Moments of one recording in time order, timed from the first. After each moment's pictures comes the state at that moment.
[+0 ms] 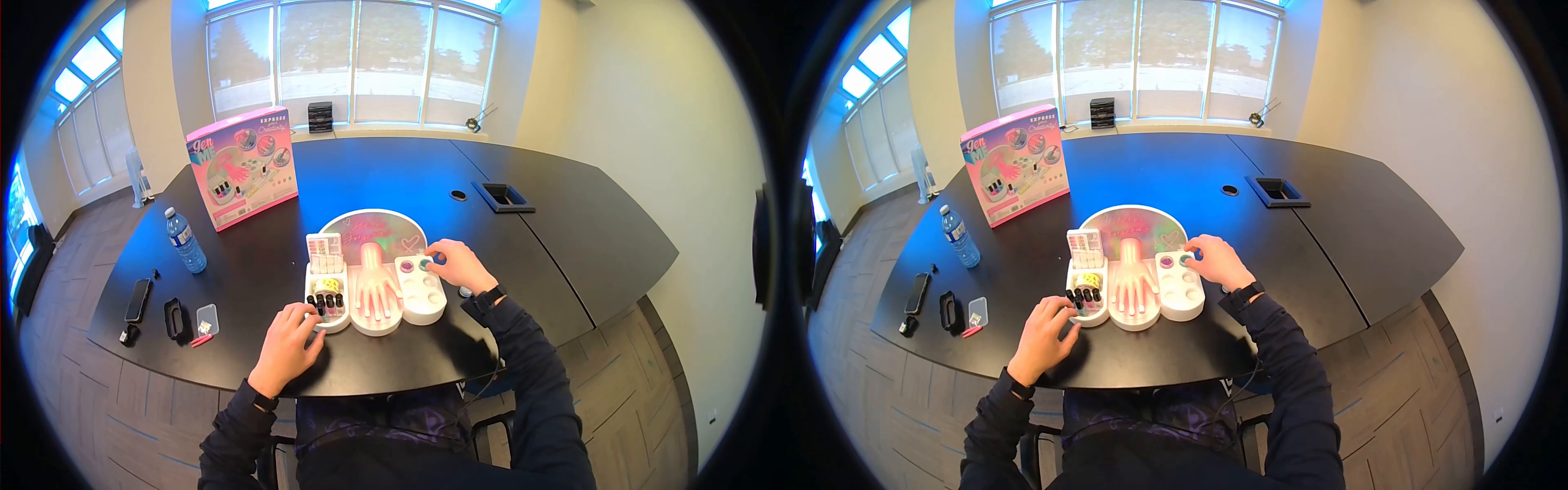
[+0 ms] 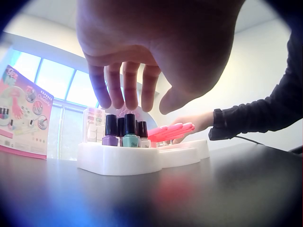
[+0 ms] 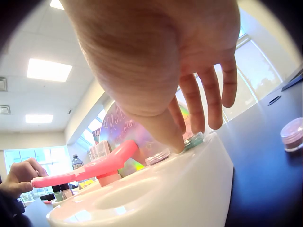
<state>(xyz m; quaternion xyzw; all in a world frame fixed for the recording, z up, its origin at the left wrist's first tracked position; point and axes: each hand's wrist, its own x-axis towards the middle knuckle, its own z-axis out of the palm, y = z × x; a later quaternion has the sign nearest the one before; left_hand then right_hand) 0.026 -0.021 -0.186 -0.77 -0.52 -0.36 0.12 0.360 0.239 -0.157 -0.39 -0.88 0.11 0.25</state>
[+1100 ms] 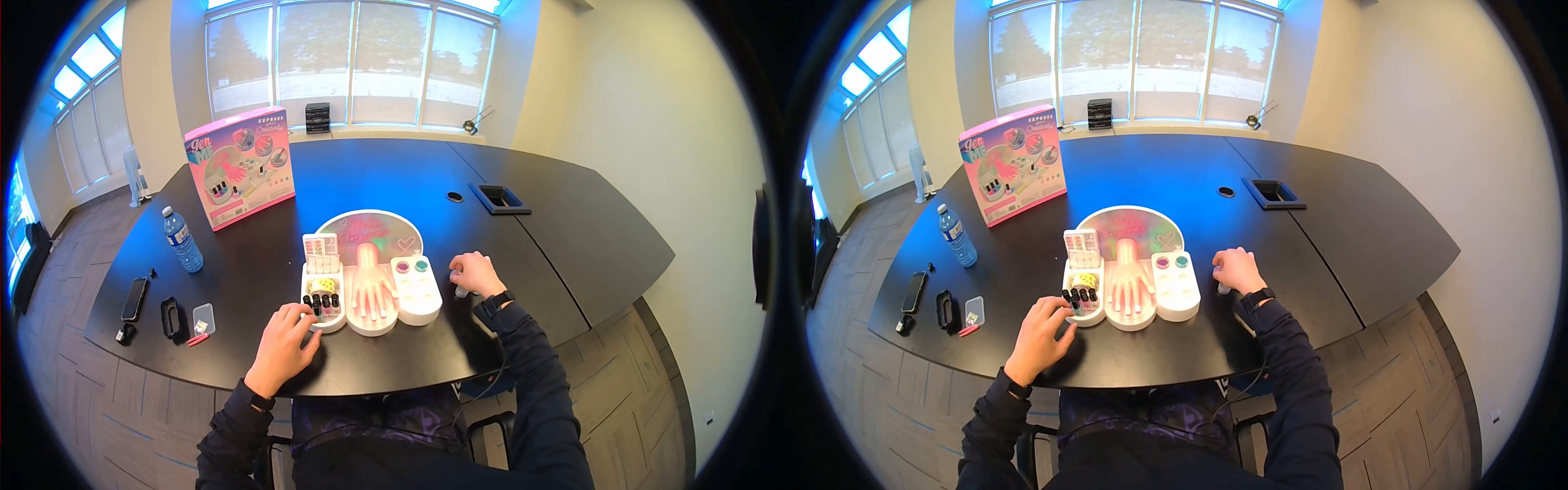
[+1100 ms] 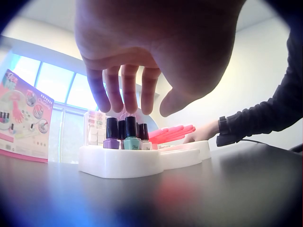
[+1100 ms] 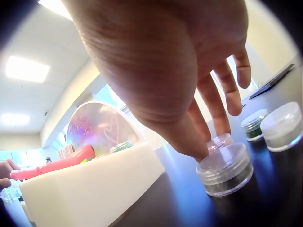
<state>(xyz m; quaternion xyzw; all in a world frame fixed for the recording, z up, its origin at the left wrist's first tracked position) 0.026 -0.021 -0.188 -0.76 -0.52 -0.35 0.12 0.416 0.268 -0.197 -0.52 -0.84 0.06 0.15</state>
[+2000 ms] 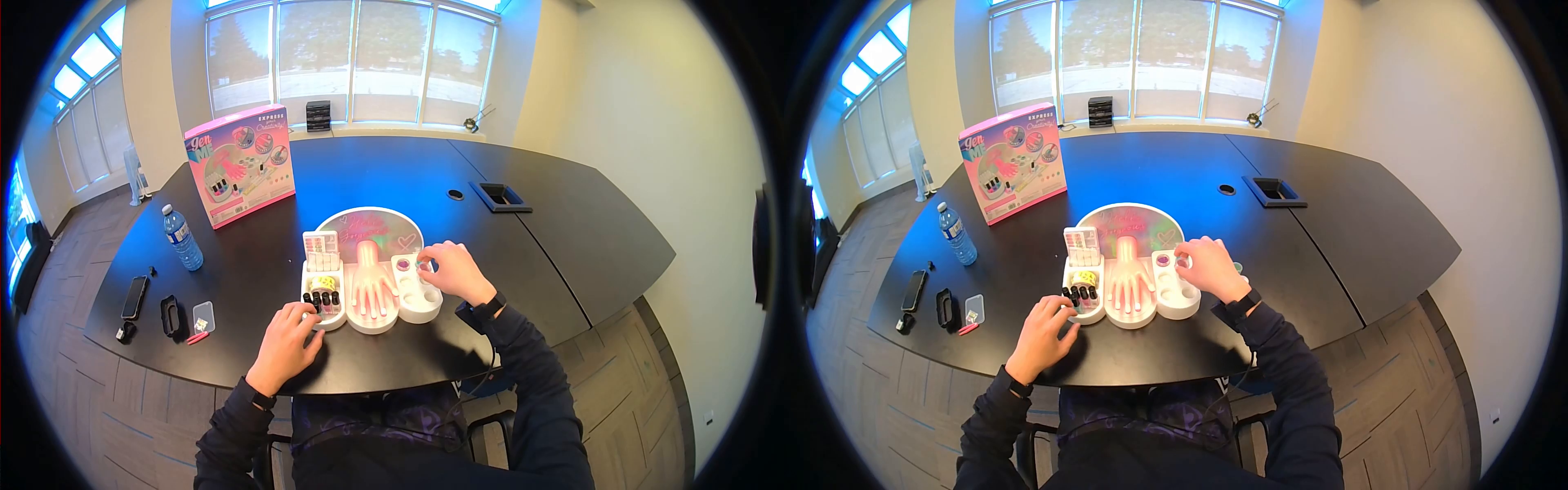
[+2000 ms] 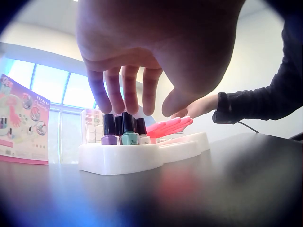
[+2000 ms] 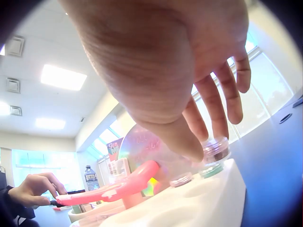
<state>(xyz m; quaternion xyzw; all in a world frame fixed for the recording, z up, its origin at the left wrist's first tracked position) 0.030 -0.021 -0.188 -0.77 -0.53 -0.35 0.11 0.354 0.205 -0.146 -0.36 -0.90 0.02 0.25</state>
